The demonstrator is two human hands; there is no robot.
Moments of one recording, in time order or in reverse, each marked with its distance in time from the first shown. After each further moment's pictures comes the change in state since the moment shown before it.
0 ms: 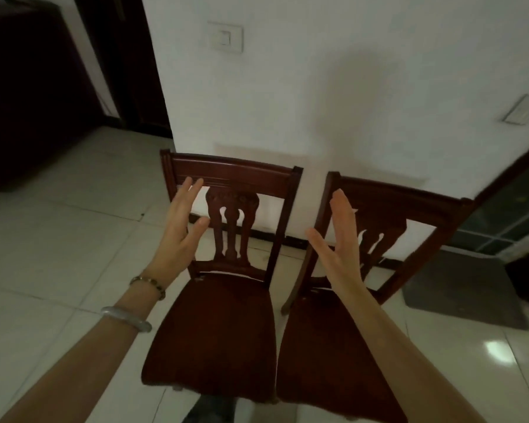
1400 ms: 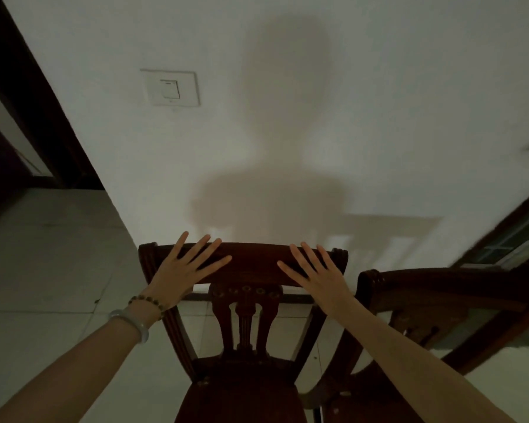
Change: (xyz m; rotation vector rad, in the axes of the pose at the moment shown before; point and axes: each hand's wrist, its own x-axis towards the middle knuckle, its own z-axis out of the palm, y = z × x) left_hand 0.314 -0.258 0.078 1.358 -0.624 0.719; right_hand 0.269 0.219 0.069 -1.803 -0.572 -0.401
